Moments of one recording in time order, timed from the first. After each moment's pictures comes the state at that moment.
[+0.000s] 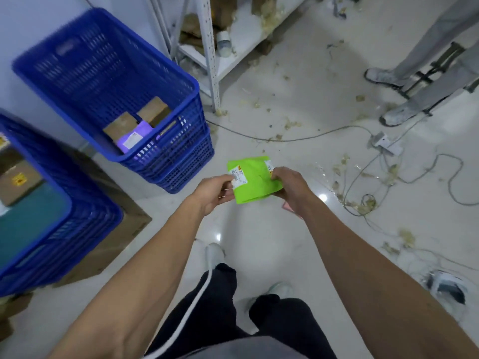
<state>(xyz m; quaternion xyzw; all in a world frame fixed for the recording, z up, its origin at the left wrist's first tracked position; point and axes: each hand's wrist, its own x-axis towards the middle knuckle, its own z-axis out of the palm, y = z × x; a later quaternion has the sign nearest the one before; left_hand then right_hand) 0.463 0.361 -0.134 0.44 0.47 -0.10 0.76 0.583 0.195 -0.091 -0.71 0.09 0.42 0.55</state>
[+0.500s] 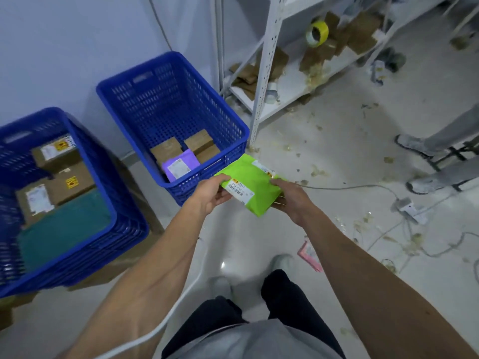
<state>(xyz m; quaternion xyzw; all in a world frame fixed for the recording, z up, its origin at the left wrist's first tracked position) 0.450 0.510 -0.080 0.36 0.53 0.05 0.77 0.595 0.346 -0.053 -0.67 0.04 0.50 0.55</state>
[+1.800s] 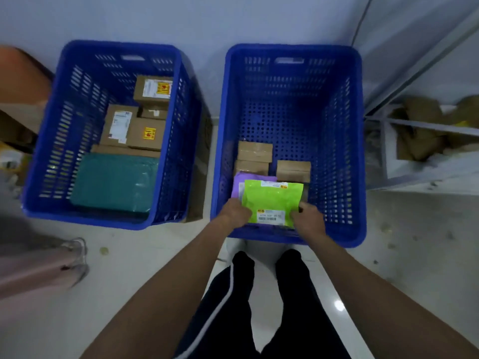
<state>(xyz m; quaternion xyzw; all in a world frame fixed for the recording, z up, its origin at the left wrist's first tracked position) 0.441 0.734 -0.203 0.38 0.74 -0.02 0.56 0.639 0.705 -0.193 -0.79 -0.39 0.46 0.05</state>
